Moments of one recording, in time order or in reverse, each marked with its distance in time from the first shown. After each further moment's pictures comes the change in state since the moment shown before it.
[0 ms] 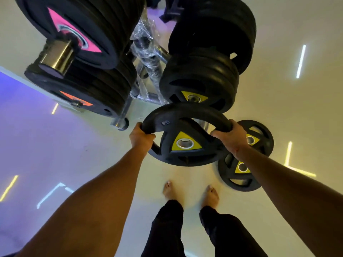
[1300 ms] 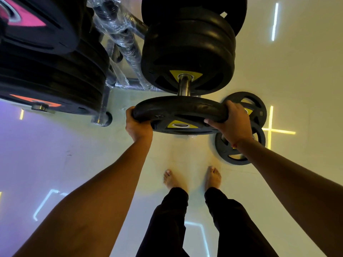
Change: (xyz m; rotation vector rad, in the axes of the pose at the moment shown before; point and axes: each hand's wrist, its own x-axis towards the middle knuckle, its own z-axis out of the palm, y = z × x) left_hand 0.046 -0.010 0.056 -0.617 0.157 -0.009; right_hand 0.004 0.025 0.034 -0.382 0.166 -0.288
